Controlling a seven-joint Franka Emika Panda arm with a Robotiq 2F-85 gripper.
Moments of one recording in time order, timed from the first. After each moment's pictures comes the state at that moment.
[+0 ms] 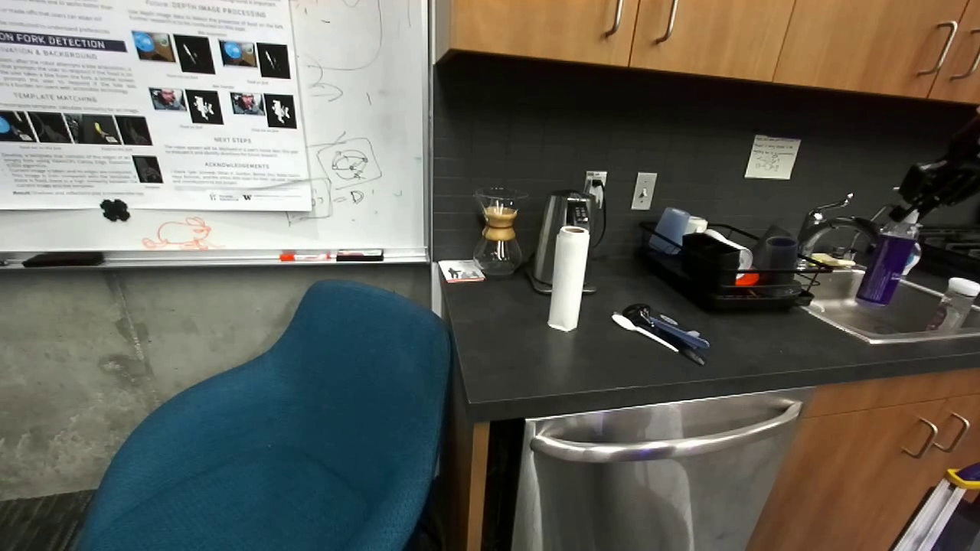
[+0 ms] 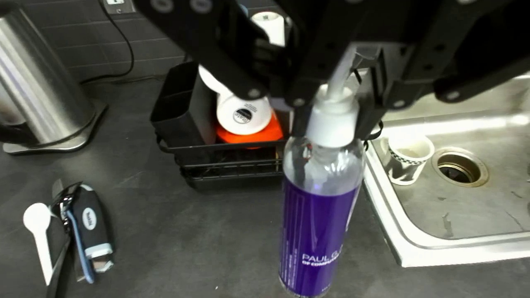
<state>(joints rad) -0.37 -0.64 -0.61 -2.43 -0.15 2.28 -0.40</state>
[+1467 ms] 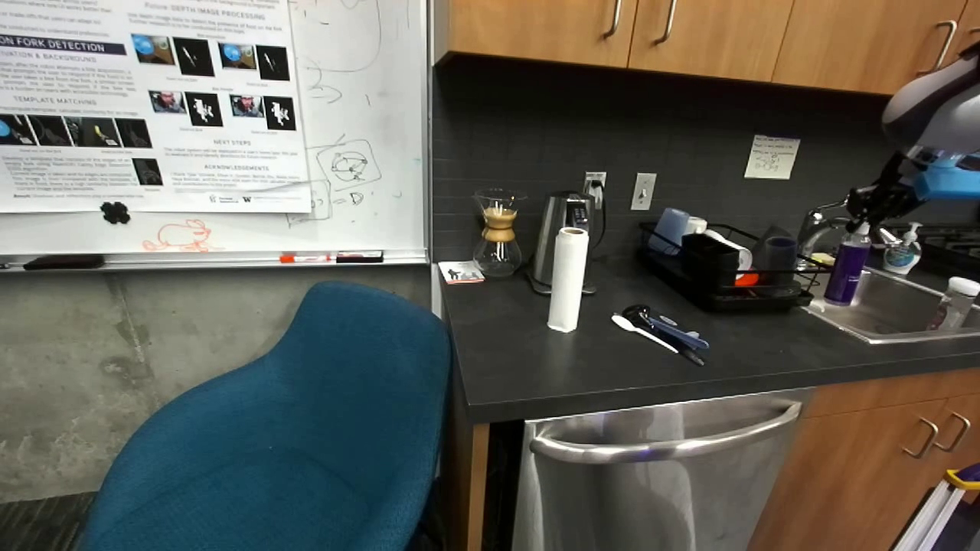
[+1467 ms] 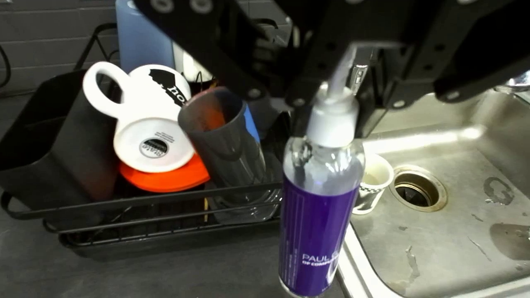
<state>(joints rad) -0.31 -0.21 -0.66 -2.27 0.00 2.56 -0.38</state>
